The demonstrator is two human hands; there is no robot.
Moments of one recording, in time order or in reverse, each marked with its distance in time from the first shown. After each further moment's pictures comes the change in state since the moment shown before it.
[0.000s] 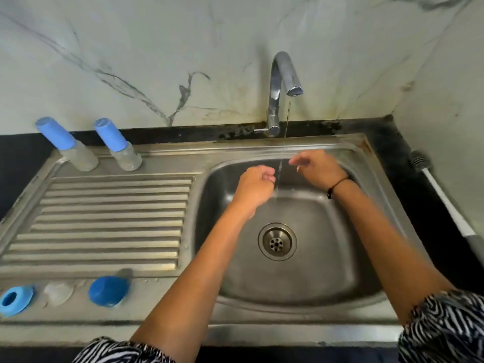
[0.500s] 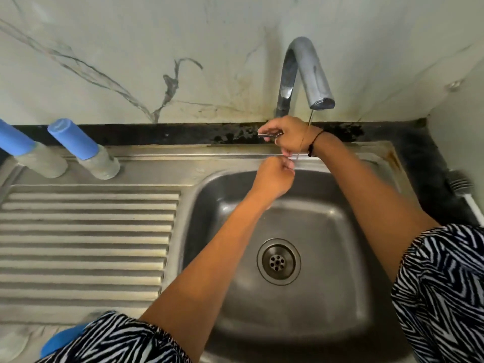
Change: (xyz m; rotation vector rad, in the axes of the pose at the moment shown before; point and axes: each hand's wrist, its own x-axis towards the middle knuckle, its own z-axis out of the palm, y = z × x) left_hand 0.101 0.015 0.021 0.006 -0.055 -0.013; right_hand 0.151 -0.028 0.014 0.055 -0.361 -0.116
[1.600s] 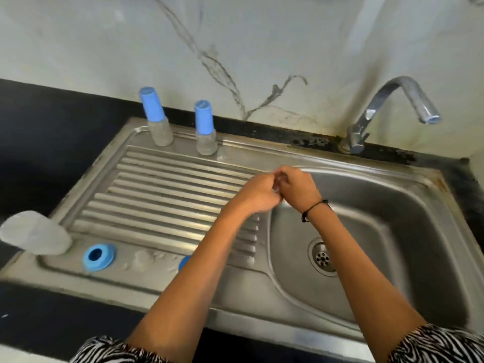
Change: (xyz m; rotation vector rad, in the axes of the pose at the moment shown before) left_hand -0.153 -0.076 -0.191 0.376 -0.018 0.092; right_hand -0.081 -0.164 0.183 -0.135 0.271 0.028
